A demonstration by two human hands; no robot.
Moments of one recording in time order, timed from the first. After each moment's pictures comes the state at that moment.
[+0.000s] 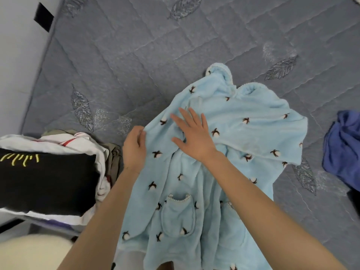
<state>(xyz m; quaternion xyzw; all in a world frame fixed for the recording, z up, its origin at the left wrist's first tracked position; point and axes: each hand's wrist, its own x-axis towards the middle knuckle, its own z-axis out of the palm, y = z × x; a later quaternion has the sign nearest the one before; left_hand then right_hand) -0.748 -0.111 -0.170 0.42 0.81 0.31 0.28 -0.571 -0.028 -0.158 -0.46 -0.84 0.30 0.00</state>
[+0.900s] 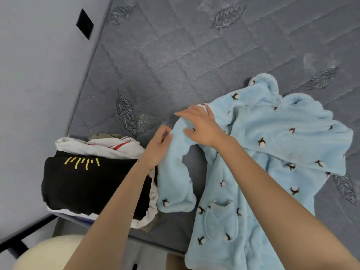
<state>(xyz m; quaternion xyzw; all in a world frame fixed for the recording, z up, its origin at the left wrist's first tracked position) -0.863 -0.107 -0.143 0.38 0.69 0.28 0.54 -0.710 -0.004 -0.133 -0.42 -0.83 0.36 -0.01</state>
